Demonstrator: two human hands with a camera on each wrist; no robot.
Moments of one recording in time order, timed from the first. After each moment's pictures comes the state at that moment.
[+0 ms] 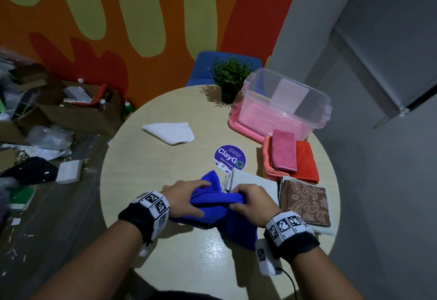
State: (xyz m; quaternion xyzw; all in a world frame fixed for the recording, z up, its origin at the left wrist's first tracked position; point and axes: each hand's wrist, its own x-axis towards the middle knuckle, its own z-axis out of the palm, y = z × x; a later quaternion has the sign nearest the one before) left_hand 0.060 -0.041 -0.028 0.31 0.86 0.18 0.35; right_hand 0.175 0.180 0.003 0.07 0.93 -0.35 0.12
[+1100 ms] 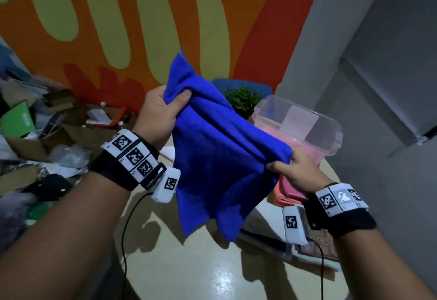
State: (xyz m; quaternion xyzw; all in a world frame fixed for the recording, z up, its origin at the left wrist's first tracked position) left_hand -0.021 -0.038 0.174 0.21 0.60 0.77 0.00; right_hand 0.119 0.225 0.135 0.02 0.81 -0.59 -0.05
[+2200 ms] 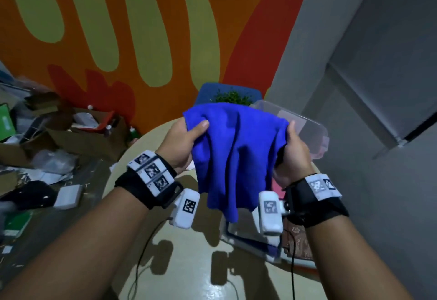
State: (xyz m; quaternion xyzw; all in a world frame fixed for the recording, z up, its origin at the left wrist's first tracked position) left_hand -0.003 0.012 0.128 0.16 0.59 0.77 0.17; right_hand 0.090 0.211 0.149 0.20 0.49 -0.84 -0.11
